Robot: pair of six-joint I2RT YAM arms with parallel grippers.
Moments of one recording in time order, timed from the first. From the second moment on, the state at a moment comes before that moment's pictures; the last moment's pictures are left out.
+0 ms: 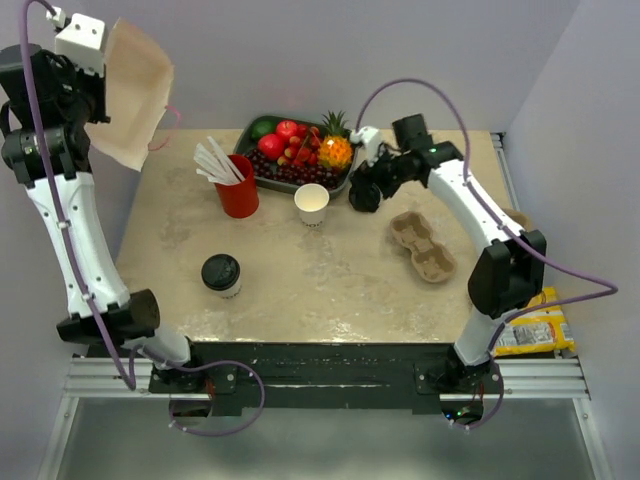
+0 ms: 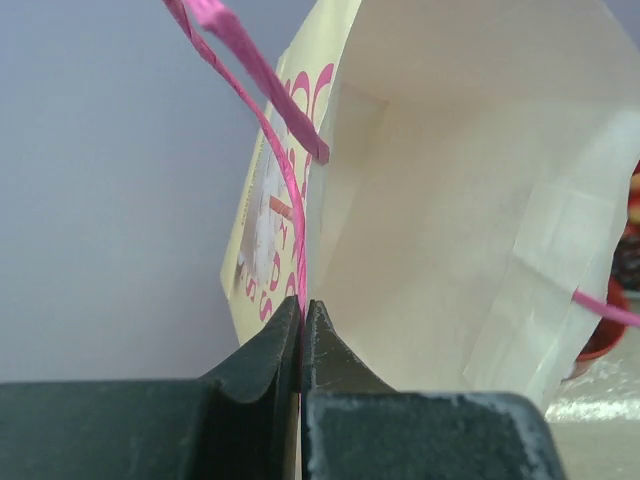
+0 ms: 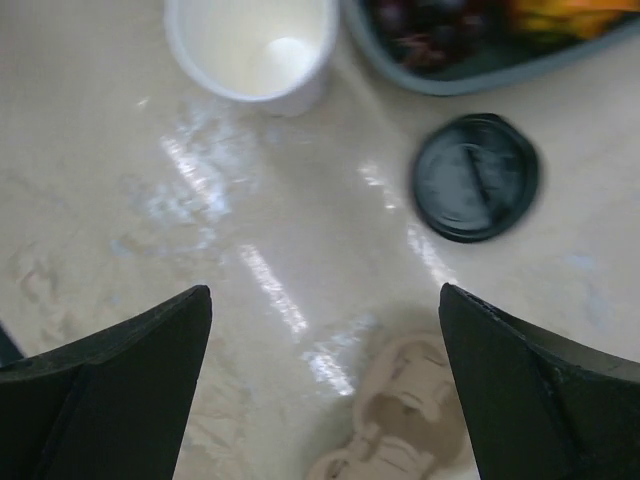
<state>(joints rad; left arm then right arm) 0.33 1.61 2.25 -0.91 0.16 0.40 0.39 1.78 1.65 -0.83 -0.47 -0.44</state>
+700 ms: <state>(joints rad) -0.09 1.42 2.10 -0.87 0.85 0.36 0.04 1.70 1.60 -0.79 -0.38 -0.36</state>
